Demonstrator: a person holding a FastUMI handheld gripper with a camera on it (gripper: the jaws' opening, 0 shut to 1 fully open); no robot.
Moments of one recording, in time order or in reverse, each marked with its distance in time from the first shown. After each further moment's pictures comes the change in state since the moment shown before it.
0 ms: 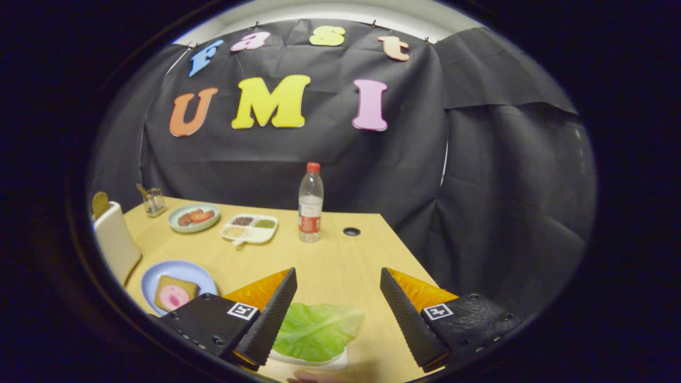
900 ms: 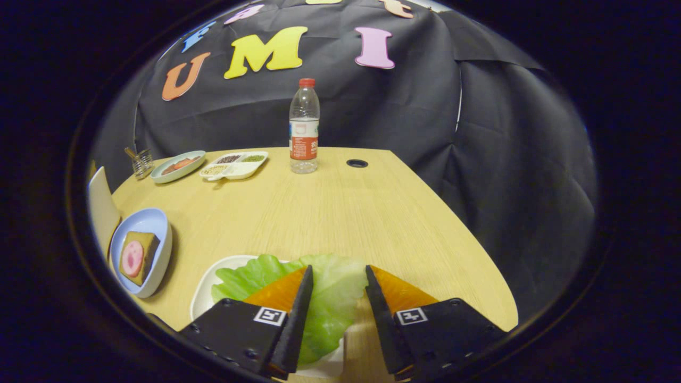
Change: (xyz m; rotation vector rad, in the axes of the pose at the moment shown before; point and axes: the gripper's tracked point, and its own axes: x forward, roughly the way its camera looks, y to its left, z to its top) arm 0.054 0.011 -0.085 0.011 0.204 0.074
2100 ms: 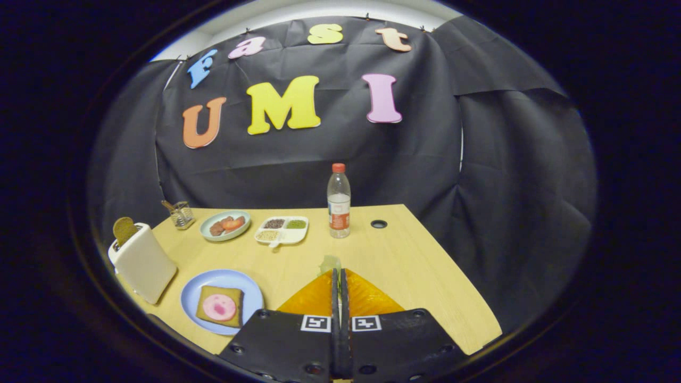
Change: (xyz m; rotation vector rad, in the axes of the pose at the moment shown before) arm -0.142 0.063 0.102 0.048 -0.231 0.113
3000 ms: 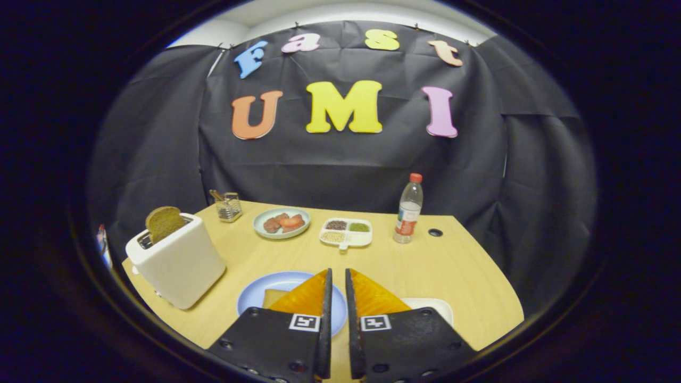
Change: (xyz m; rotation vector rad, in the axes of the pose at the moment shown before) arm -0.003 0.098 -0.021 -0.061 0.017 0.080
